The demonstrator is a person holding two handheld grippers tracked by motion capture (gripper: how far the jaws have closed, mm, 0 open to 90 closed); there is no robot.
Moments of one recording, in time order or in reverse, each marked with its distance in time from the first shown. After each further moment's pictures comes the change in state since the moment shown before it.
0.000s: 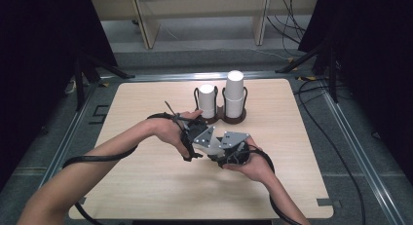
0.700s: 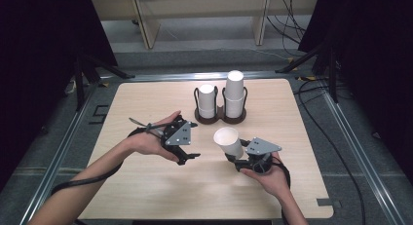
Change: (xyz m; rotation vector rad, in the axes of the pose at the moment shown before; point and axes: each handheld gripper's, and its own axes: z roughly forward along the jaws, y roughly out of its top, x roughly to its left) left arm -0.033 -0.054 -0.012 -0.302 0.198 -0.280; right arm 0.003 -0.047 -0.049 -0.182 -0.192 0.183
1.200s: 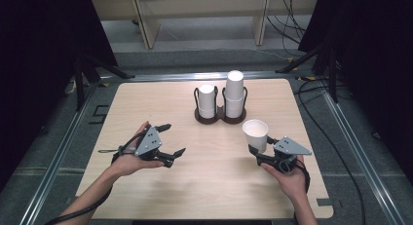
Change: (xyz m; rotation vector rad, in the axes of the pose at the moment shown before) left arm -0.026 -0.062 -0.028 -0.248 0.294 -0.359; right arm -0.030 -0.024 -0.044 -0.058 -0.180 0.189
